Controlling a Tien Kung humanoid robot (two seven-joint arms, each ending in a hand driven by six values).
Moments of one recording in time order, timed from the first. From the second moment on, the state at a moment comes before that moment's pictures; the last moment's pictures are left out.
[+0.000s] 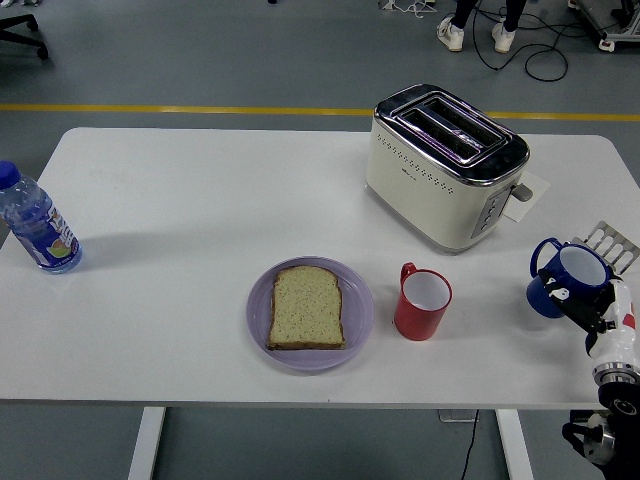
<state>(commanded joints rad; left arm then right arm) -0.09 0.02 -0.24 -0.20 0.11 0.20 0.07 0.07 -0.13 1.29 1.11 -0.97 -0.42 0.35</state>
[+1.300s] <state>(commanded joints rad) -0.09 0.02 -0.23 -0.20 0.10 0.20 0.07 0.11 -0.12 1.20 0.95 -1.03 -0.43 0.45</state>
